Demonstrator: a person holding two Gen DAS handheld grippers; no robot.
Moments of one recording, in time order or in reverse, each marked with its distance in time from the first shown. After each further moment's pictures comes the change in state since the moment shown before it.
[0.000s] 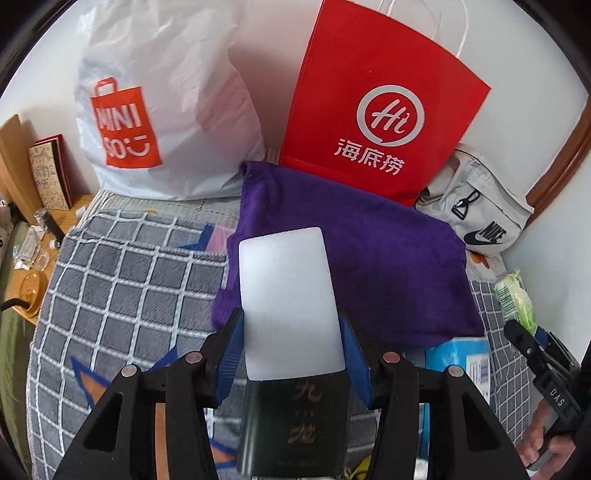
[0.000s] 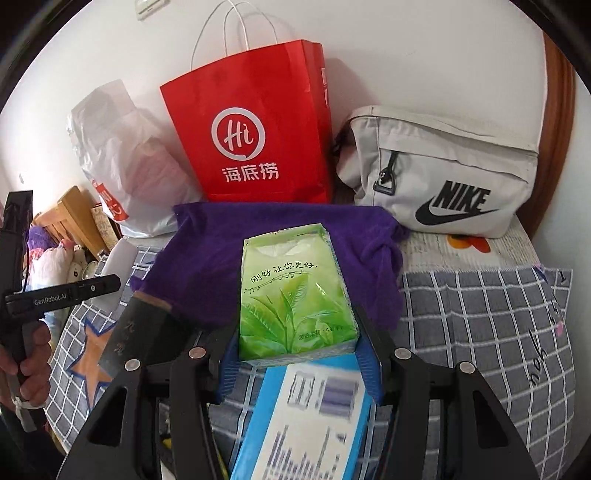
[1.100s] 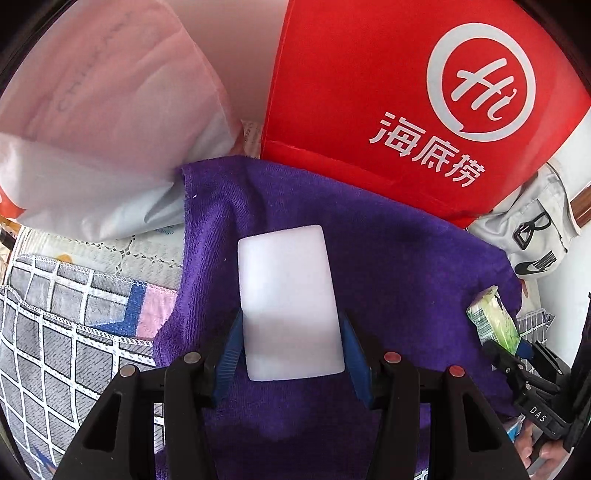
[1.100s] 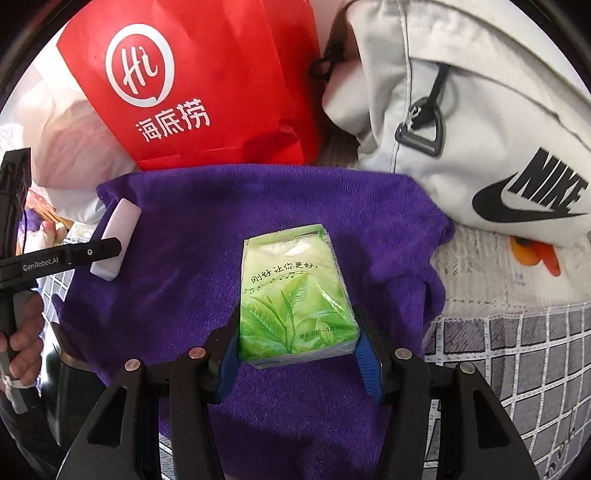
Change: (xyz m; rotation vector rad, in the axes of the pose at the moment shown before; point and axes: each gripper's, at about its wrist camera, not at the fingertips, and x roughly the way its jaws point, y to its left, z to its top) left arm 0.124 -0.005 0.070 -0.014 0.134 0.016; right arm 0.157 -0.039 0.043 0.004 0.238 0.038
